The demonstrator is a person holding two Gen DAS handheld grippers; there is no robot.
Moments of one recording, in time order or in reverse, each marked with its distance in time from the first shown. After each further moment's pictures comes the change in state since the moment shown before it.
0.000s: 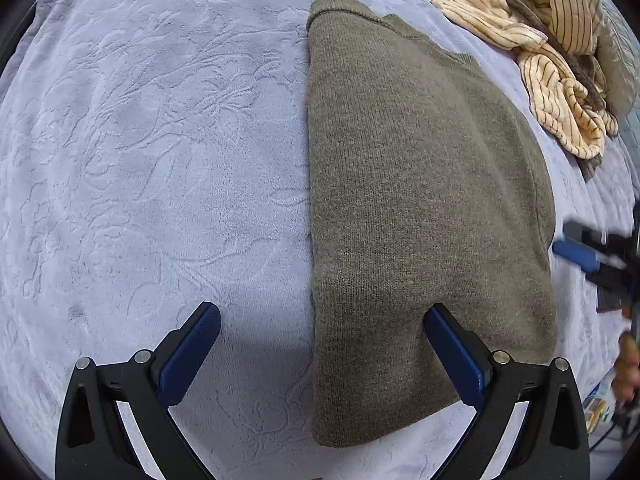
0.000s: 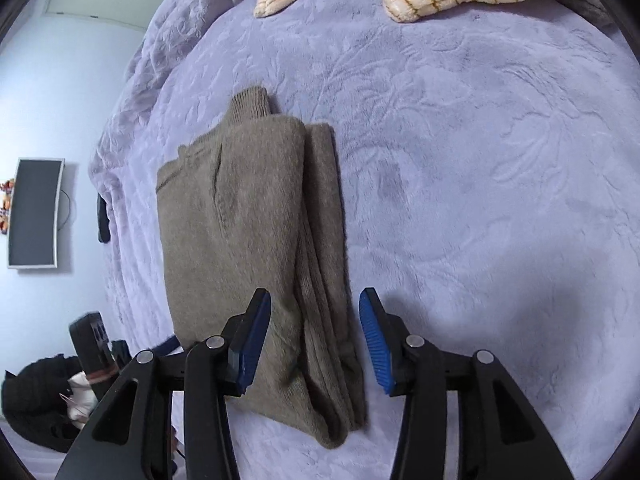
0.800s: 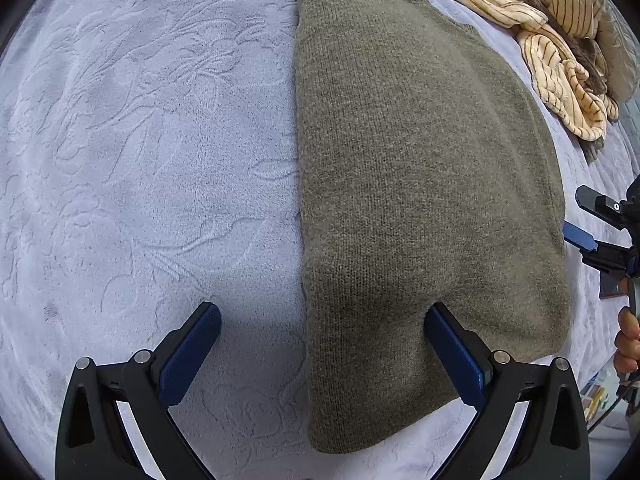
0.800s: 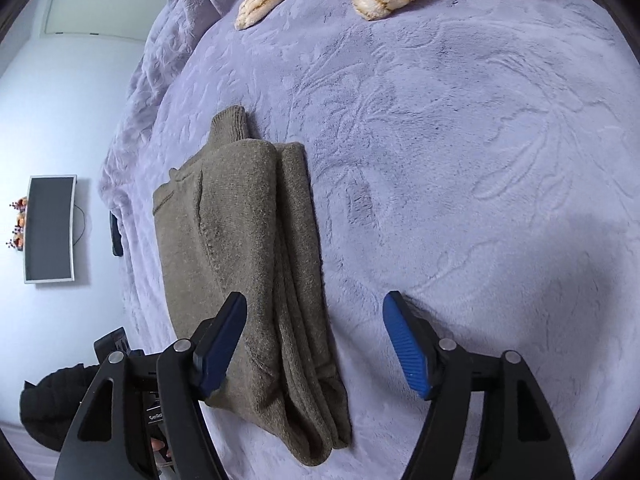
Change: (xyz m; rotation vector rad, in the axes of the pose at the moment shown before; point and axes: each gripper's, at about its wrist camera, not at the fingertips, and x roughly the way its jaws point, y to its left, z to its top) left arm 0.024 -0.009 0.003 0.010 0.063 -0.029; right arm 0.000 -0.028 0.007 0.029 0.009 0.058
